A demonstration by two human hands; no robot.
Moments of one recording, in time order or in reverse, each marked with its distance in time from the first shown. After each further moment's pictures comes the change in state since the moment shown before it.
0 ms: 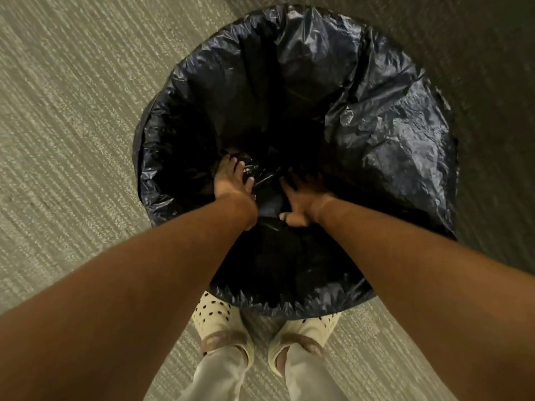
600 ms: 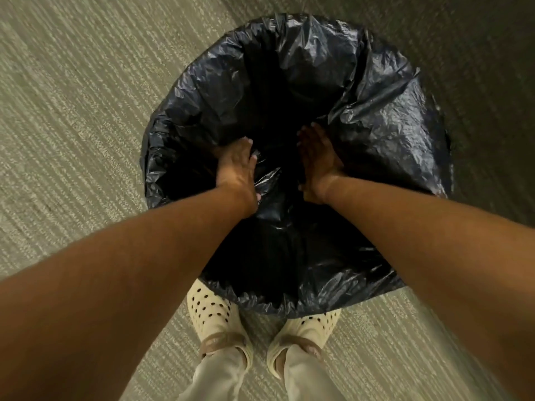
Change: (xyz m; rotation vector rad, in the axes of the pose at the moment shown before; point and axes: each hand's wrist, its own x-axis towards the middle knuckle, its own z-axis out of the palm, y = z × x) left_hand 0.002 -0.015 -0.012 0.071 0.219 -0.085; right_hand -0.012 0.023 -0.044 -0.383 0.144 0.076
